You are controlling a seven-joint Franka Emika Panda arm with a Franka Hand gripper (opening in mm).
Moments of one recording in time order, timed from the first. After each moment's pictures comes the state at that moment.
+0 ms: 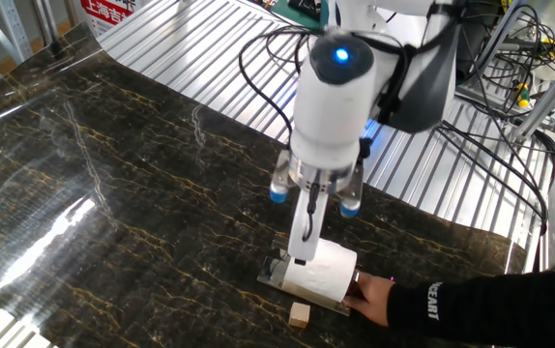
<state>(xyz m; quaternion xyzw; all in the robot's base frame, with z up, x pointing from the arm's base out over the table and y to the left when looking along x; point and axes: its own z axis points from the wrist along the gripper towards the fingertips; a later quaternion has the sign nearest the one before) 0.522 0.131 0.207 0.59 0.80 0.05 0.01</state>
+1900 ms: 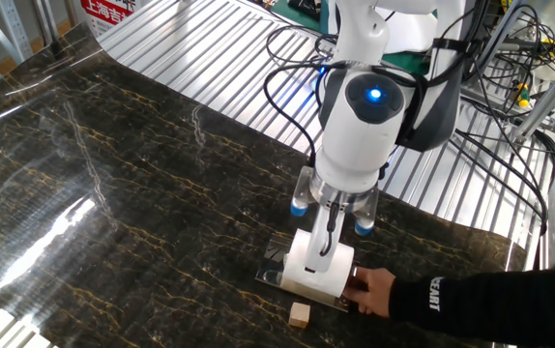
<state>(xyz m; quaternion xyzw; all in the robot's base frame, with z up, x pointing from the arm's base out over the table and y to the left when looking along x) 0.497 0.150 0.160 0.61 0.79 0.03 0.03</state>
